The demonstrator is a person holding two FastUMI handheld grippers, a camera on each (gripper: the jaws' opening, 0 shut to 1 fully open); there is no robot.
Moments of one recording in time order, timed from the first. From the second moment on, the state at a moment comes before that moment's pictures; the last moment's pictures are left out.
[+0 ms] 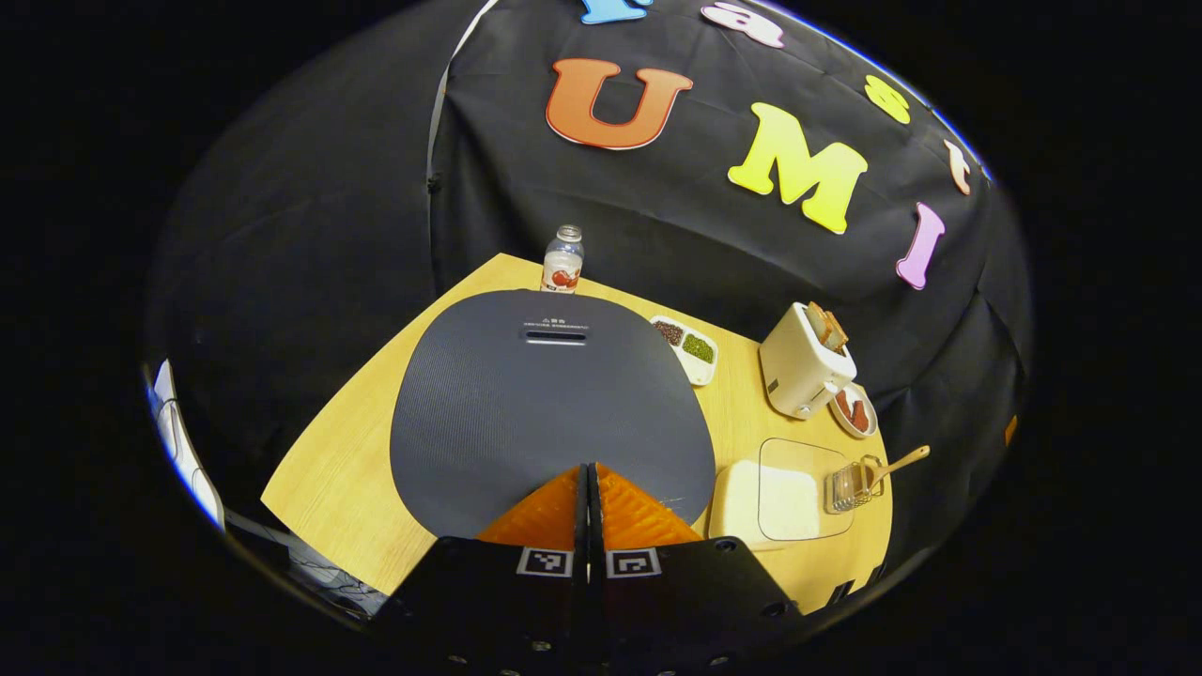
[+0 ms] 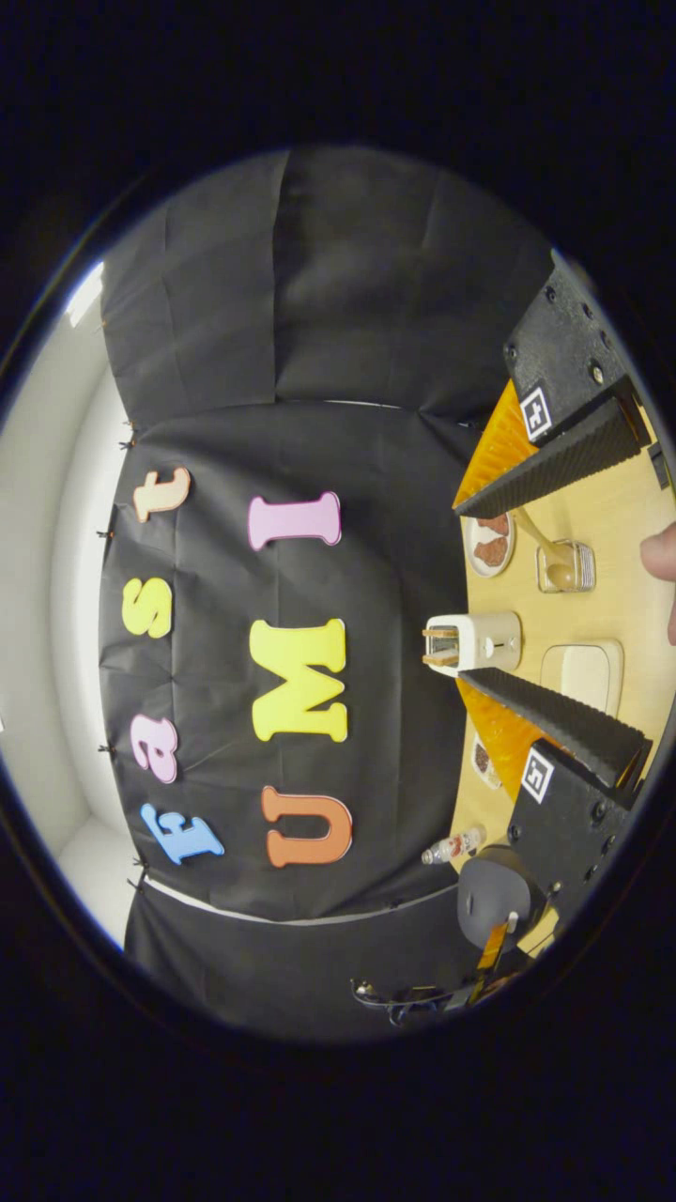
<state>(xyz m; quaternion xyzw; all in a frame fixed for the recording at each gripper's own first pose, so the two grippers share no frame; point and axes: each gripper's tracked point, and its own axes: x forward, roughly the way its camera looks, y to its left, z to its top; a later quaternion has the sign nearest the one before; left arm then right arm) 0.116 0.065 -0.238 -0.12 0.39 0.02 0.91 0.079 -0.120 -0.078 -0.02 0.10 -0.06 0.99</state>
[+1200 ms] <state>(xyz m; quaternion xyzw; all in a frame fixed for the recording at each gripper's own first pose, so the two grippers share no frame) 0.157 0.082 -0.122 -0.02 0.20 0.04 0.98 0.059 -0.103 -0.058 -0.01 0.08 -0.05 1.00</state>
